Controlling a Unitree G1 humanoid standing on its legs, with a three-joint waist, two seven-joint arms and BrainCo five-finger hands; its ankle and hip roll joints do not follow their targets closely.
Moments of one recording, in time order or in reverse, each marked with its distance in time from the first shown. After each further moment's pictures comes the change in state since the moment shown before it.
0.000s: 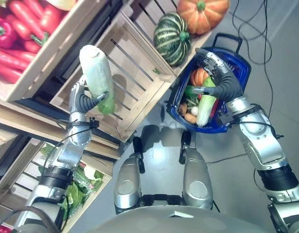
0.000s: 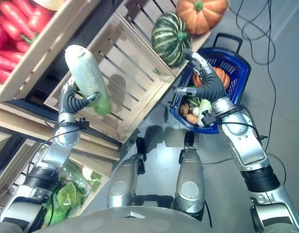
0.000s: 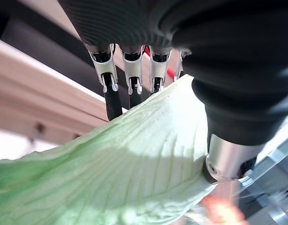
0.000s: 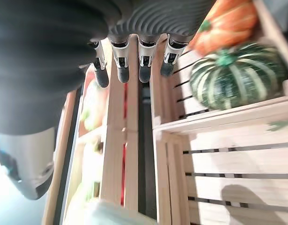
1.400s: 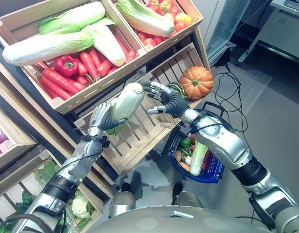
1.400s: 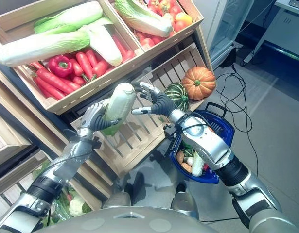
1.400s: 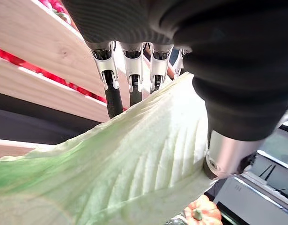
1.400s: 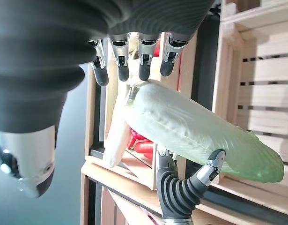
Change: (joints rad) left arm 0.048 0.053 -0.221 0.042 0.473 0.094 0.023; right arm -0.147 0.128 0.353 0.032 0.243 0.245 -0.007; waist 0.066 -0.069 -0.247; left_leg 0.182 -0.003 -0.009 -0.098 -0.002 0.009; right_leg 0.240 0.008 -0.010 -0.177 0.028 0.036
